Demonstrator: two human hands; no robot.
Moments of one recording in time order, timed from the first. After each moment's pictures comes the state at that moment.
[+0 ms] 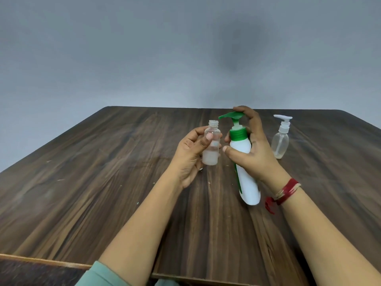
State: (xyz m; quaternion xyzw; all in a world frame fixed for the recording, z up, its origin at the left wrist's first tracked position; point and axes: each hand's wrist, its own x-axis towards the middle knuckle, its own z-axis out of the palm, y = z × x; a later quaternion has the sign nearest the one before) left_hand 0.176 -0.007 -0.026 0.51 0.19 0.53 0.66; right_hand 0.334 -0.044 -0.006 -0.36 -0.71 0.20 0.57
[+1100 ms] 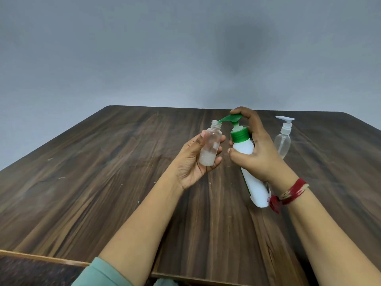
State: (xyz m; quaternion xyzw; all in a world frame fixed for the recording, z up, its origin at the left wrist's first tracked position) left_hand 0.175 -0.008 -0.025 0.41 0.13 0.45 0.78; right_hand 0.339 -0.047 0.001 -0.38 -0.74 0.15 0.53
